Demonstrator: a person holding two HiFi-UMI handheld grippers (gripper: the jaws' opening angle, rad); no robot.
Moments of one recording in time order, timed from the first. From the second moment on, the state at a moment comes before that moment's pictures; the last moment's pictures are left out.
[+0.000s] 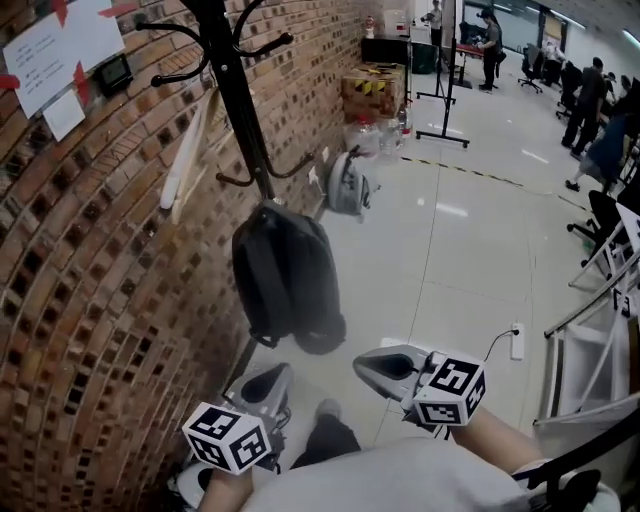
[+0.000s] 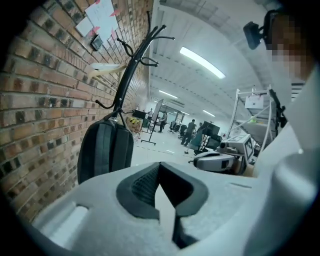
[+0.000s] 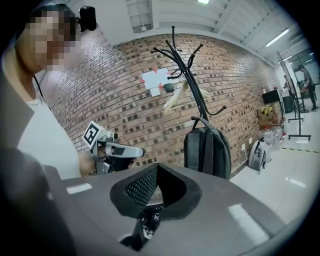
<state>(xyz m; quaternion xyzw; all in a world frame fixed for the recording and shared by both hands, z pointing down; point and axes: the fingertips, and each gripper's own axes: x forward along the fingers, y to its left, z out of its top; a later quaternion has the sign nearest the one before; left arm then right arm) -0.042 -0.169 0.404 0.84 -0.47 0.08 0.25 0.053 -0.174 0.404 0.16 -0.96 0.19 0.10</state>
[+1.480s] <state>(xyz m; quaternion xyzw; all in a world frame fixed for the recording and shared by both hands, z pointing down) -0.034 0.280 0.394 0.88 -0.40 0.08 0.24 -0.004 0.284 0.383 0.15 -0.96 0.24 0.07</state>
